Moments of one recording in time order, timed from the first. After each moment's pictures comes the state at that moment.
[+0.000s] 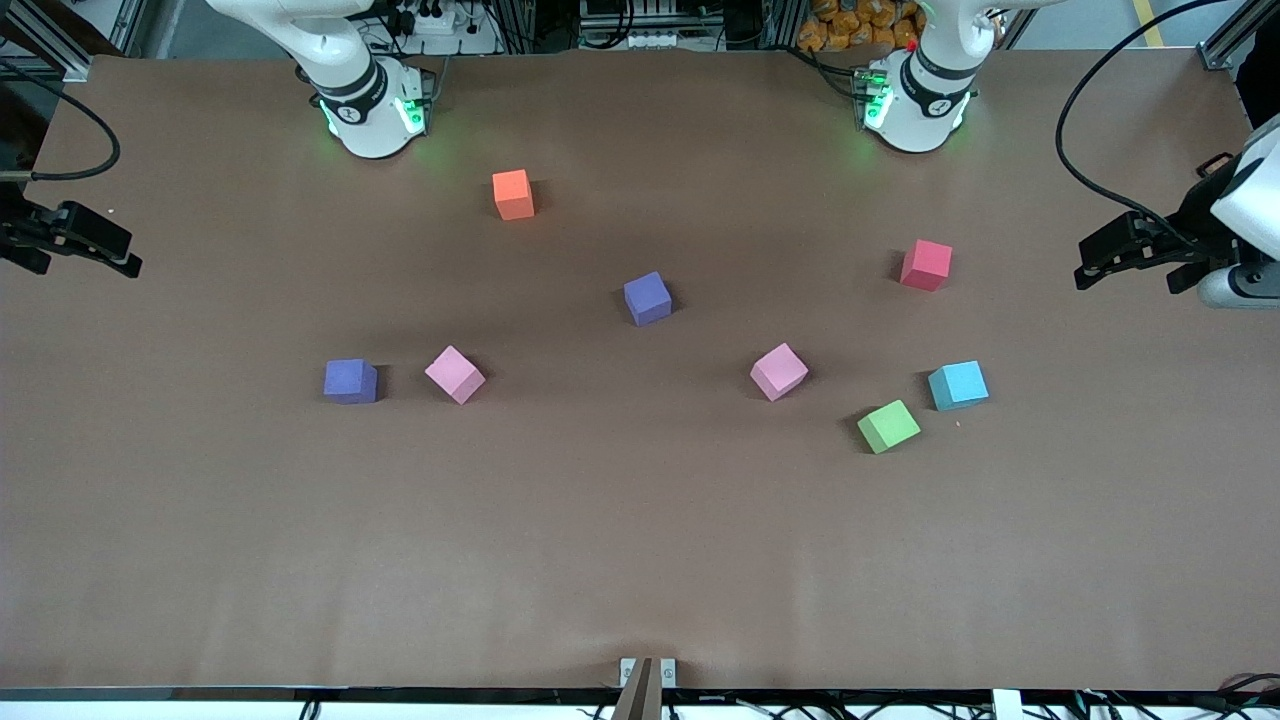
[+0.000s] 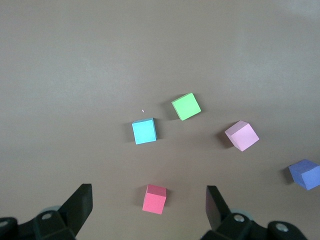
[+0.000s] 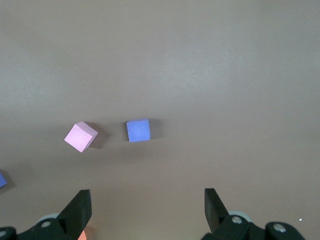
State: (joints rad) left arm -0.01 0.08 -0.07 -1.46 -0.03 1.55 -0.04; right arm 0.02 0.03 -0.06 -1.49 0.00 1.51 0.01
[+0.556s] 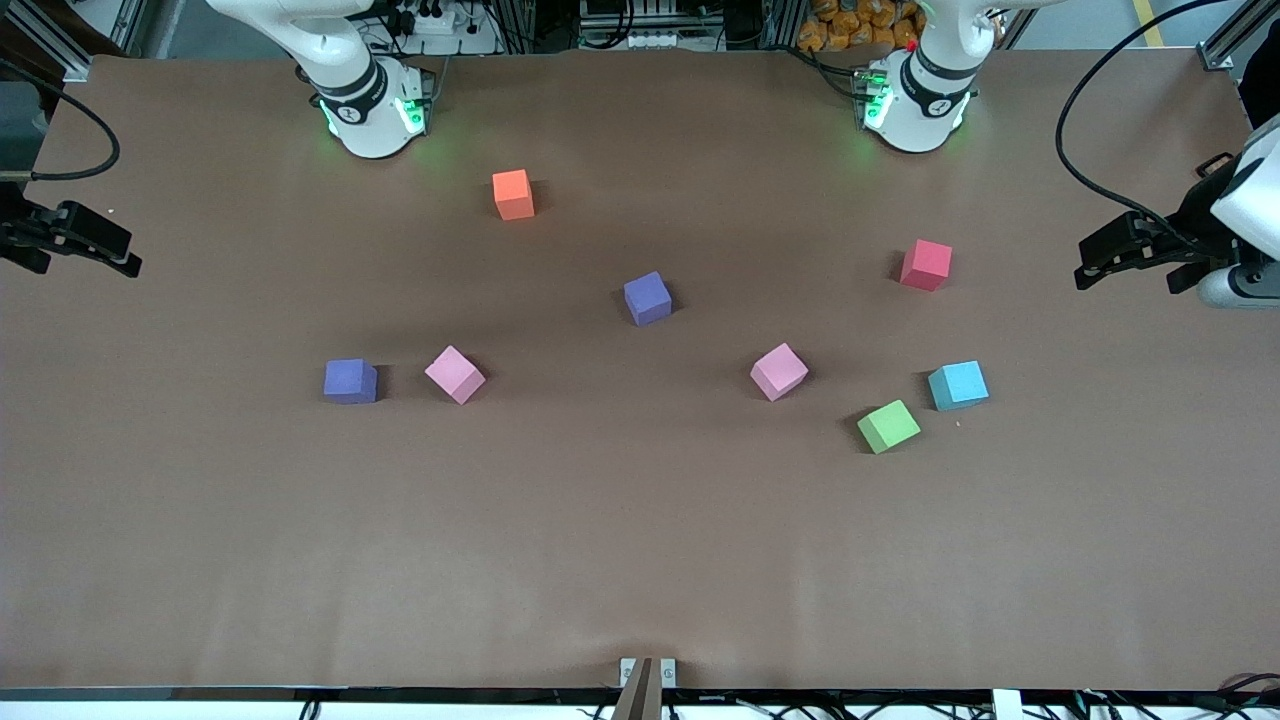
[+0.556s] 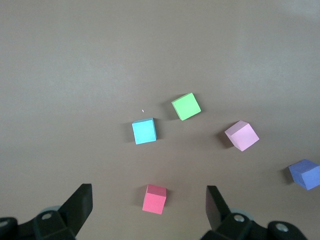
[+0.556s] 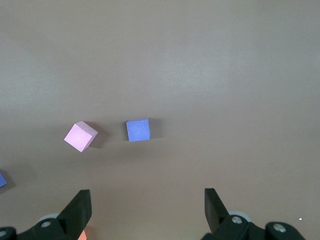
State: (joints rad) left arm -0.01 0.08 -0.07 -1.46 -0.03 1.55 -0.04; right arm 0.02 0.03 -0.06 -1.49 0.00 1.50 0.01
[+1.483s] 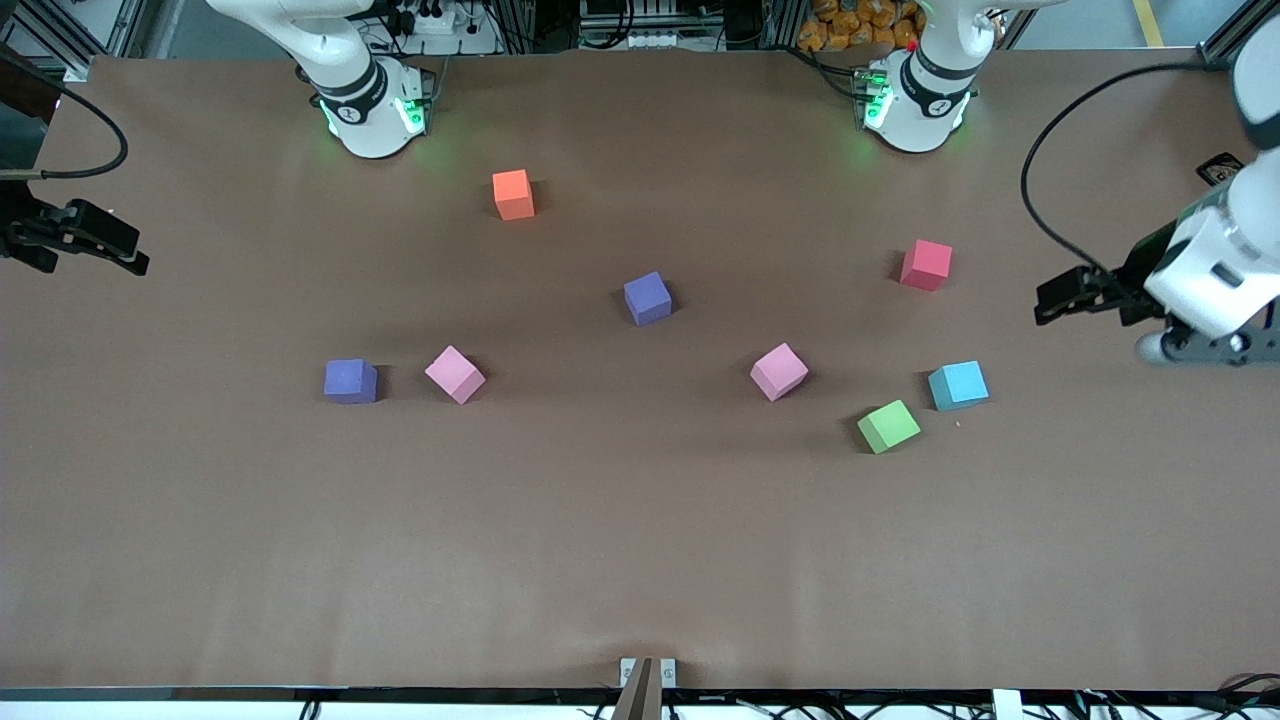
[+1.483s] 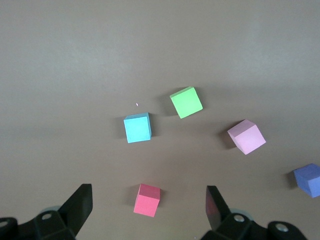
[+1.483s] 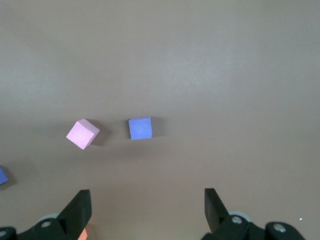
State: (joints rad) left arm -0.03 0.20 -0.08 -1.47 -0.03 1.58 -0.10; right arm 0.02 0.03 -0.05 -1.49 0.00 1.50 0.02
